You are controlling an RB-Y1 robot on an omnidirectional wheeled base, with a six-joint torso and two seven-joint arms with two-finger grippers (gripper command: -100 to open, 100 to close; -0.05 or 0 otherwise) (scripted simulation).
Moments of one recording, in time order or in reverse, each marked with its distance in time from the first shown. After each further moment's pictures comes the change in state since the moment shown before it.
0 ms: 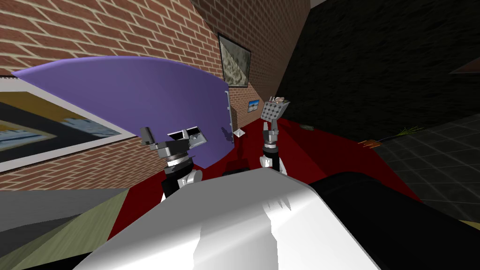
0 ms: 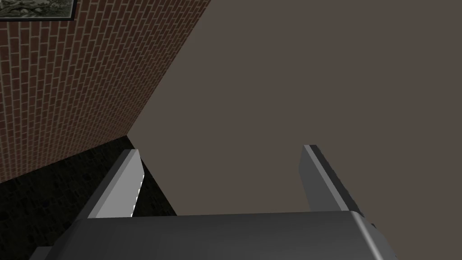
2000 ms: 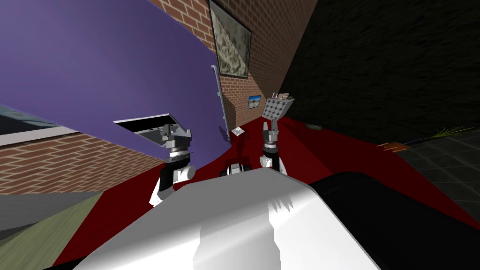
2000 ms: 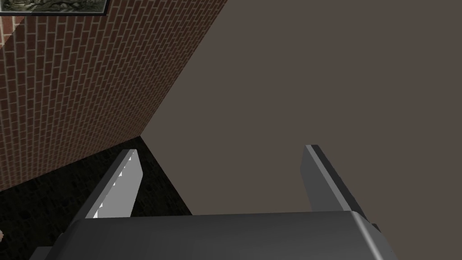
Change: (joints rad) left arm -0.152 0.207 0.110 0.141 0.094 0.177 0.067; right arm 0.000 0.000 0.000 0.000 0.000 0.000 0.000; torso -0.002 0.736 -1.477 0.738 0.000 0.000
